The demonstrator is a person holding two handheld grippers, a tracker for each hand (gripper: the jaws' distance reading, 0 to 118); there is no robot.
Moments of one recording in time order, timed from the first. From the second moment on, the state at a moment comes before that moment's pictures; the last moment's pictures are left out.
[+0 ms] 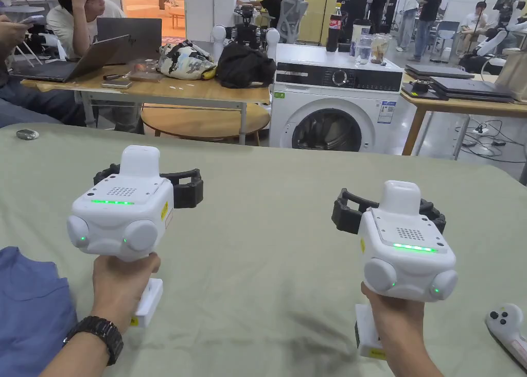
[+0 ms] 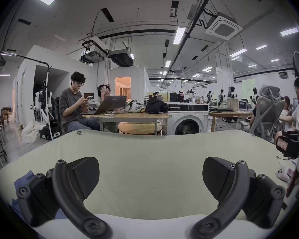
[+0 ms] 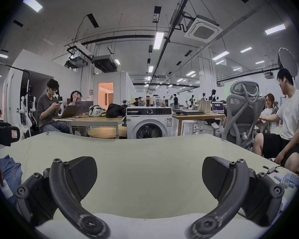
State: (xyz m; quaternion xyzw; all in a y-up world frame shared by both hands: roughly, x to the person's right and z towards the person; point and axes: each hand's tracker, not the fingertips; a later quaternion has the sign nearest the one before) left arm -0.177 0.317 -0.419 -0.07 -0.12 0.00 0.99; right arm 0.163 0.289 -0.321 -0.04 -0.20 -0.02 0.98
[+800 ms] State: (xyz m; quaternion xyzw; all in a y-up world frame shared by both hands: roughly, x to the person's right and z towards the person) left arm -0.168 0.313 -0.414 -0.07 -0.10 0.00 0.99; right arm 0.156 0.287 -0.325 -0.05 -0.19 0.01 0.98
